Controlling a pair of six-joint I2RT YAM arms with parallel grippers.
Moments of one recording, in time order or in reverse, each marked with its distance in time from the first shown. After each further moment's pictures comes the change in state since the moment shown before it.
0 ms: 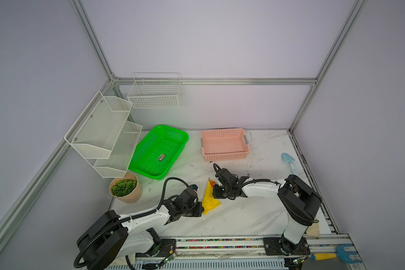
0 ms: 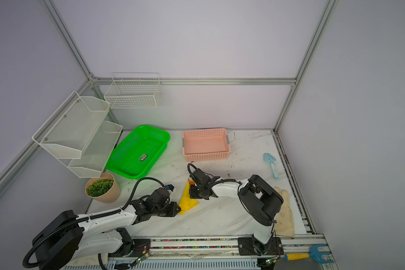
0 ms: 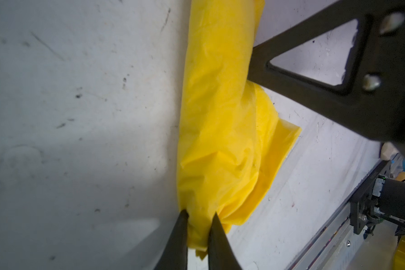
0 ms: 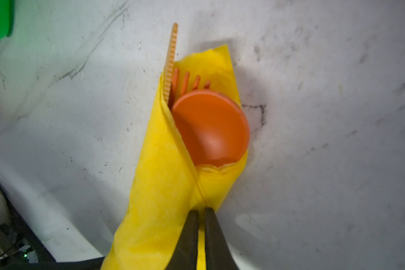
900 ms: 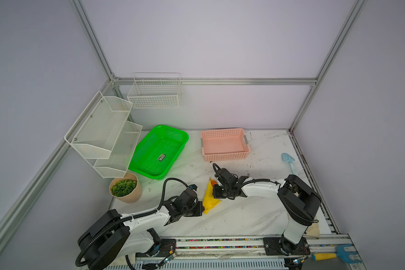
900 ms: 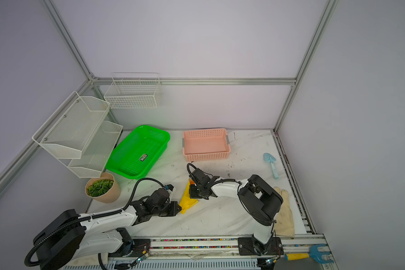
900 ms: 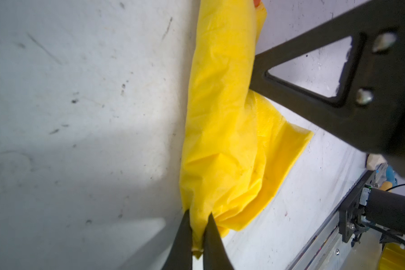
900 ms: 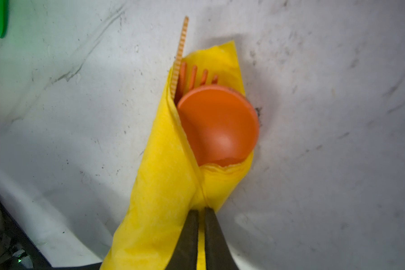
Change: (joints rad) left arm 0.000 0.005 -0.022 0.050 -0.007 -0.051; right arm 0.006 0.002 0.016 -0.026 0.026 -0.004
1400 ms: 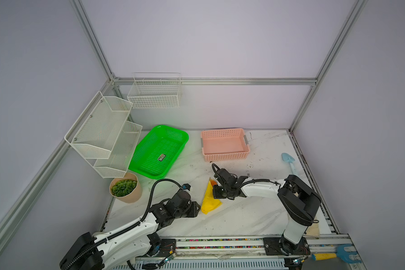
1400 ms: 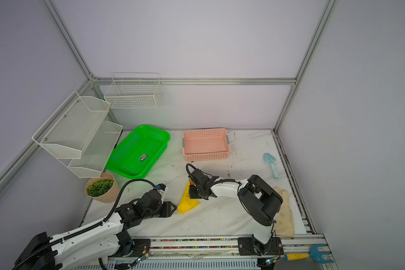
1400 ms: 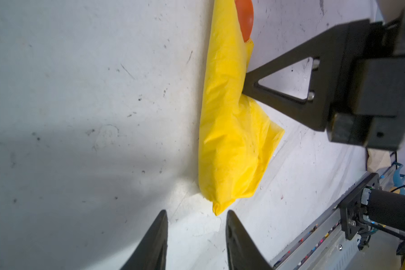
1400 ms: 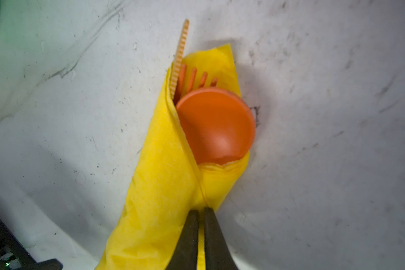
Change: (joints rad) left arm 0.024 -0.272 0.008 -0.224 -0.106 0.044; right arm 0.002 0.001 0.006 -0.014 0.023 -0.012
